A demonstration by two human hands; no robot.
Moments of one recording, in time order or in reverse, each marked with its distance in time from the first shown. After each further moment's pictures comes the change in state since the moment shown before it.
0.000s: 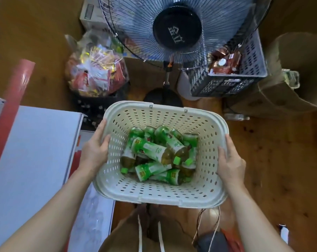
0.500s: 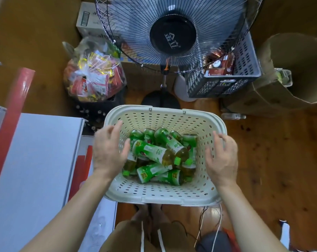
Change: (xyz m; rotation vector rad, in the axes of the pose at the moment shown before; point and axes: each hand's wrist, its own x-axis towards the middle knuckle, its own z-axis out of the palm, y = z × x) left_hand -0.020 0.038 0.014 0.397 0.186 0.491; right_hand -0.010 -0.021 0.019 -0.328 0.226 -0.523
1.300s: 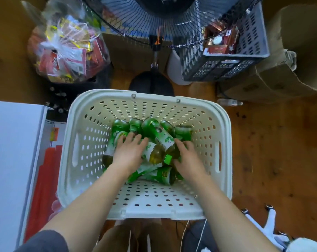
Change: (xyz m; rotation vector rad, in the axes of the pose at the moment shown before) left_hand 0.000 0.021 0.156 0.372 -0.767 0.219; right_hand -0.011 0.006 0.103 0.012 -0.790 0.171
